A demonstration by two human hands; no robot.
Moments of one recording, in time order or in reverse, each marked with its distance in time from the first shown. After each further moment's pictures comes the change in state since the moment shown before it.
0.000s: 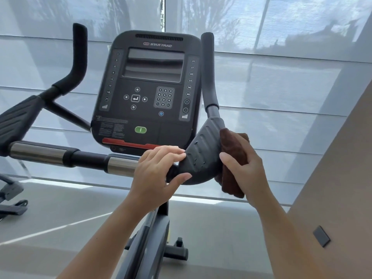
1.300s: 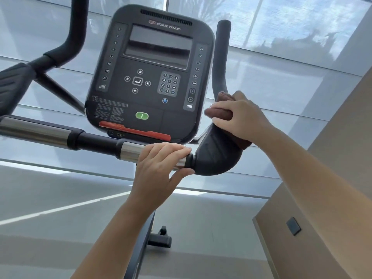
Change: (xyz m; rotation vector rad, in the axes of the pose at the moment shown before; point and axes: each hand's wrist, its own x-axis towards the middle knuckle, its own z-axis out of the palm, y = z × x) left_hand -0.025 -0.020 -0.002 -0.018 0.066 -0.052; right_hand 0.073 -0.063 0.035 -1.122 -0.236 -0.314
